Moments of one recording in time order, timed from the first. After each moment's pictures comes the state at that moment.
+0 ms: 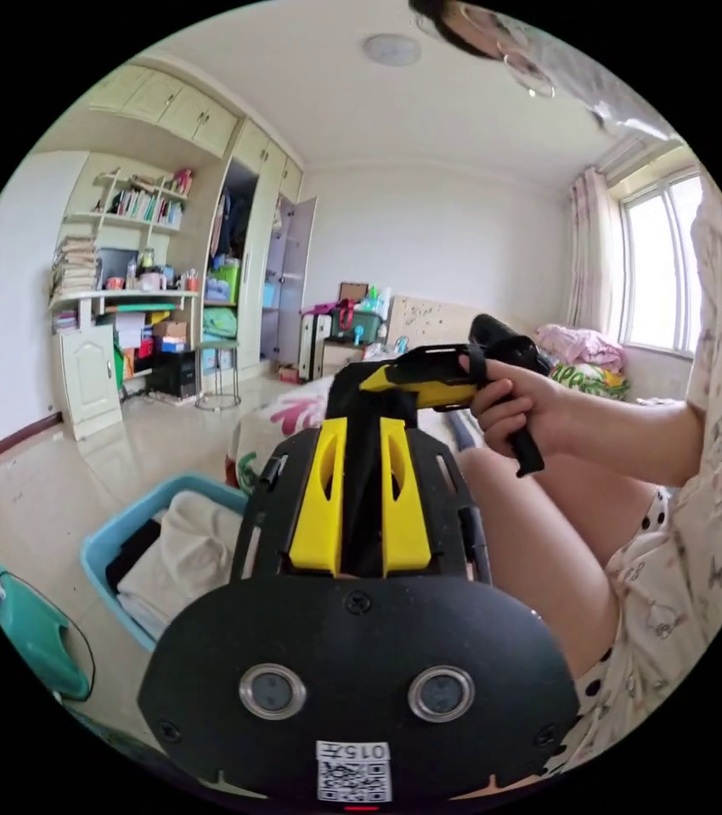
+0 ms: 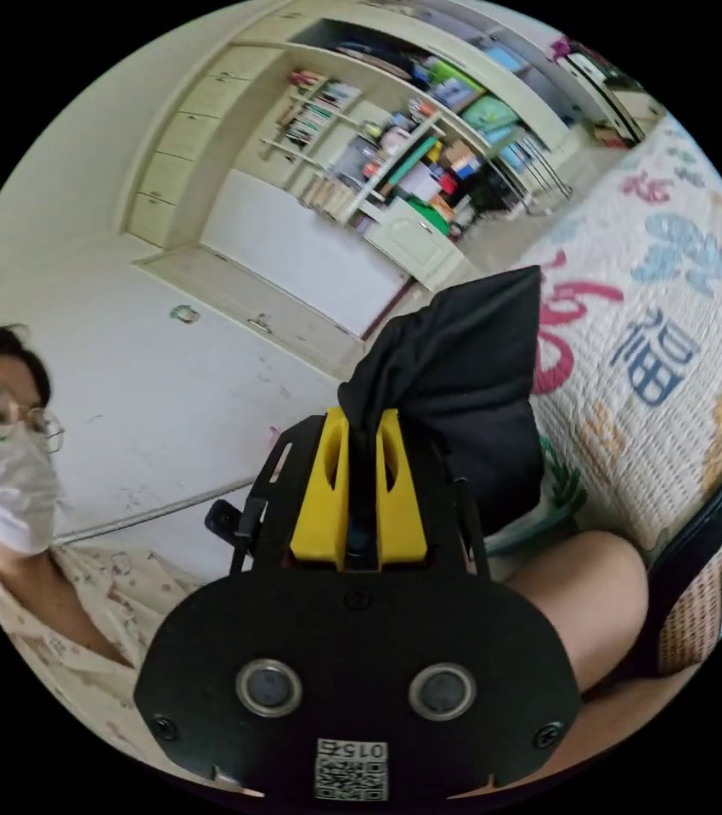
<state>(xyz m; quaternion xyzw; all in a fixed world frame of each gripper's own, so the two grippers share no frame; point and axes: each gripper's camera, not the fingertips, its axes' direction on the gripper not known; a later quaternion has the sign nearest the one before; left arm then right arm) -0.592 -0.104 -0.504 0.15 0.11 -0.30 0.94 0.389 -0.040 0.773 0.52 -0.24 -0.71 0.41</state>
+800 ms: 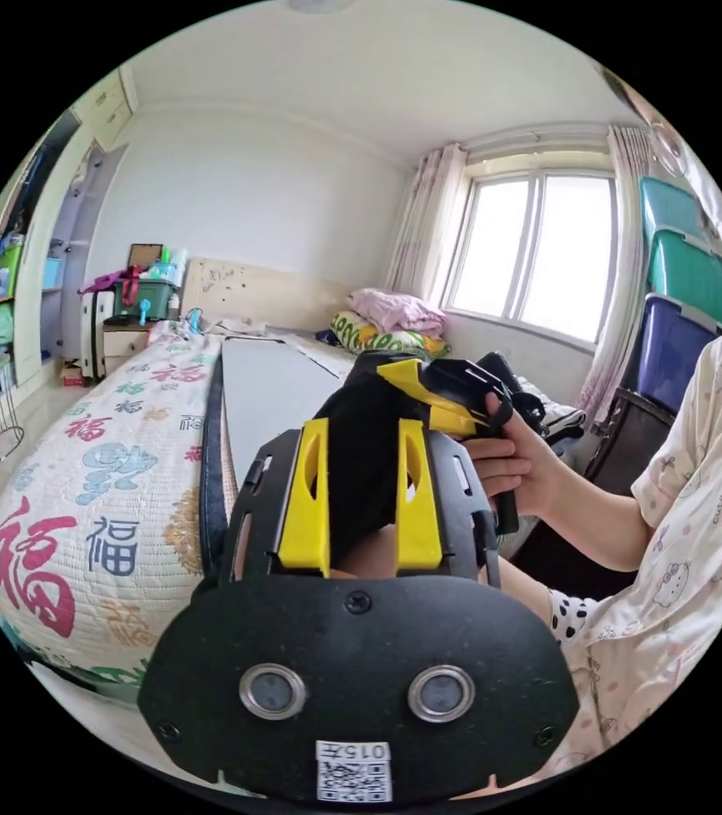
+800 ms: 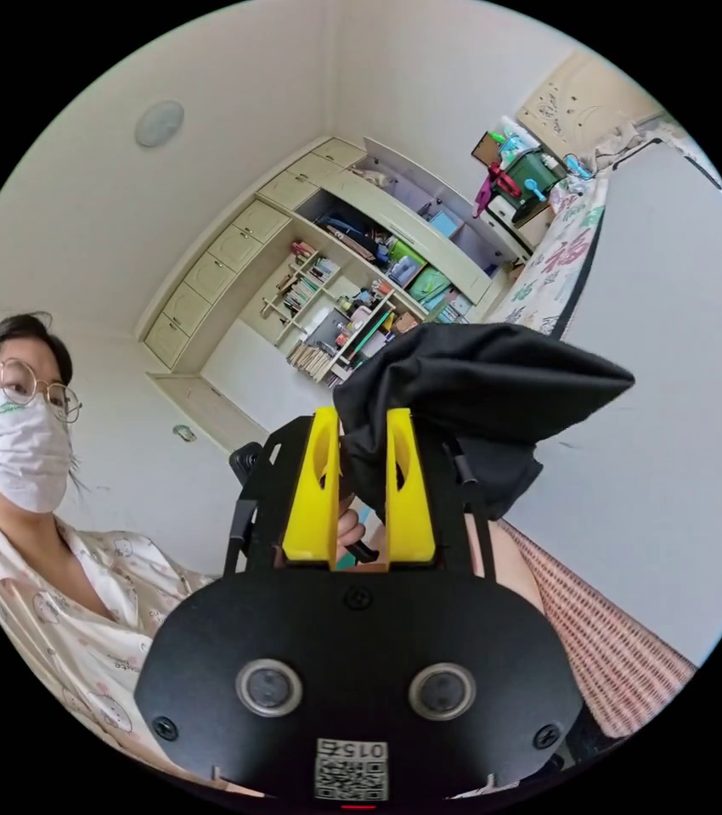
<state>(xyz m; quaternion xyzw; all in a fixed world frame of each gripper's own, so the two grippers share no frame) -0.471 -0.402 -0.228 0.14 0.43 -0.15 0.88 0.688 -0.036 0.849 0.66 -0.40 -0.58 0.27</state>
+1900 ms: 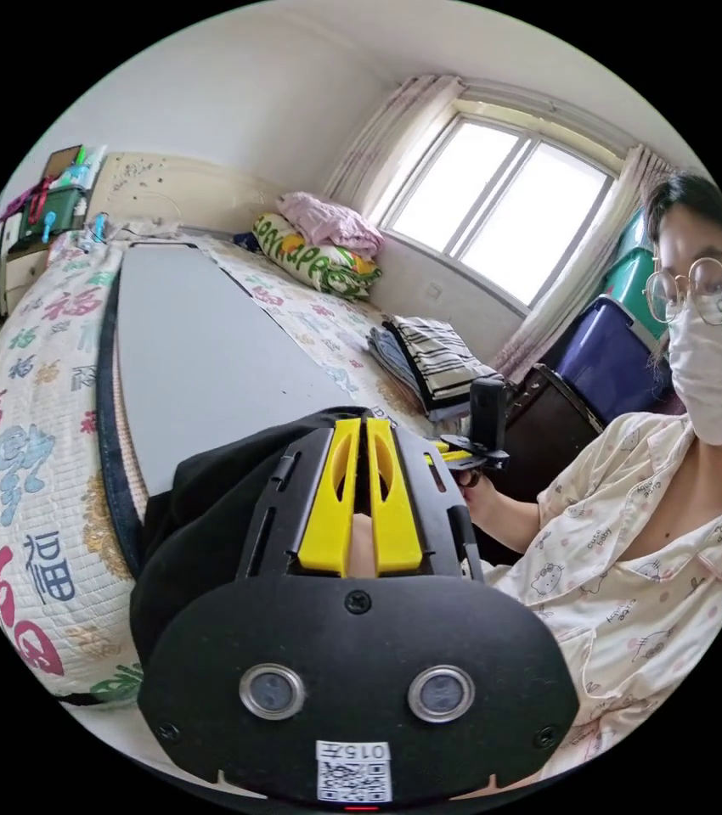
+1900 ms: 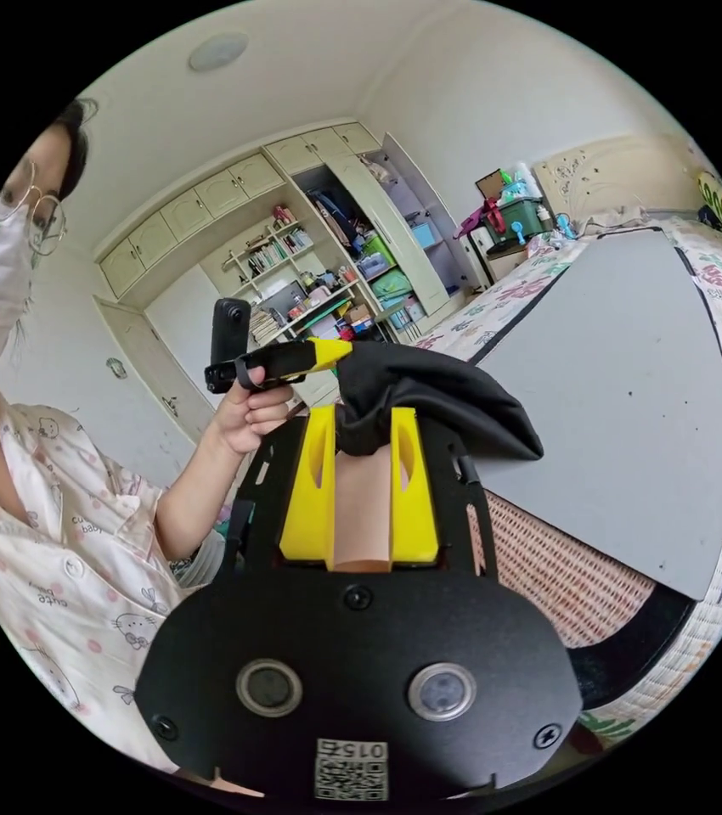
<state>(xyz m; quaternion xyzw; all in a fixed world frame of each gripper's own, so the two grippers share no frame) -0.479 -0.404 -0.115 0.02 0.59 -0.09 0.80 0.468 0.053 1.119 0.77 -0.28 -0.51 0.28</state>
